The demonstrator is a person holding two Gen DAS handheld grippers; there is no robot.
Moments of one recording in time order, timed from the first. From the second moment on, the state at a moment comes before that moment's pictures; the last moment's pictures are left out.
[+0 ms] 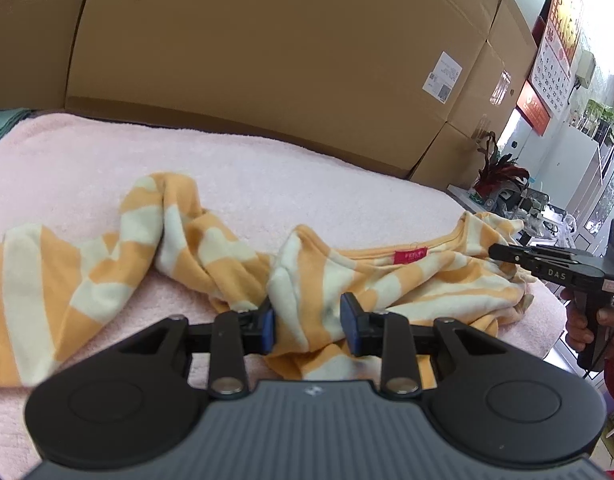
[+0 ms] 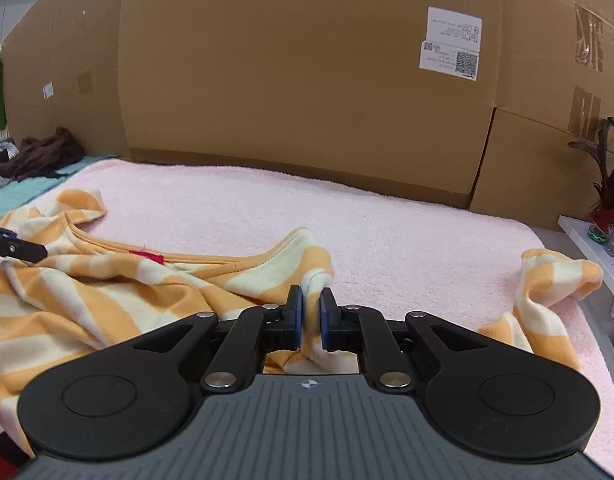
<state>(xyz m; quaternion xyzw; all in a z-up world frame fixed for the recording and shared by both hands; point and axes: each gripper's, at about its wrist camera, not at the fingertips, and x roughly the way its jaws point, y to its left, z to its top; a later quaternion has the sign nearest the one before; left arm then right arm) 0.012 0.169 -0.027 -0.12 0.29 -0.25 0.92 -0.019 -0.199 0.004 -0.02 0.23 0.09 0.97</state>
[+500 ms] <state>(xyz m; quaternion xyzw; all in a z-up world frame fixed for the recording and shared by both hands) 0.031 0.171 -0.030 -0.16 0.29 -0.25 0.91 0.019 -0.194 0.002 -0.01 0.29 0.10 0.95</state>
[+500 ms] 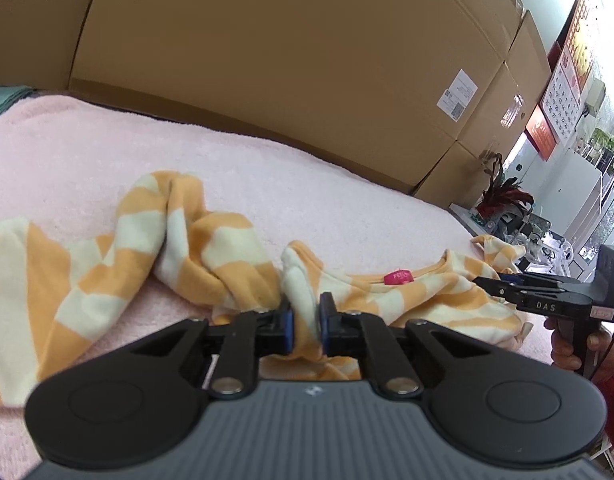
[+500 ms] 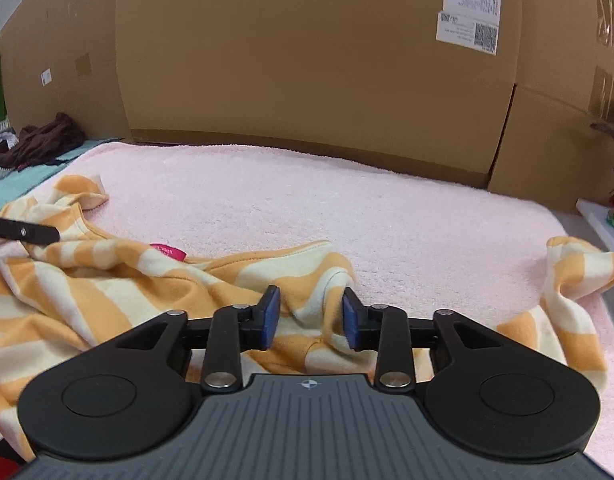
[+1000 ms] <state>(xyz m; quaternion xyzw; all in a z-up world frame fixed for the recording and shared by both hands) 0.031 0.167 -0.029 -0.16 0.27 -0.22 0.92 0.035 -0.212 0.000 0.10 0.30 0.09 0.95</state>
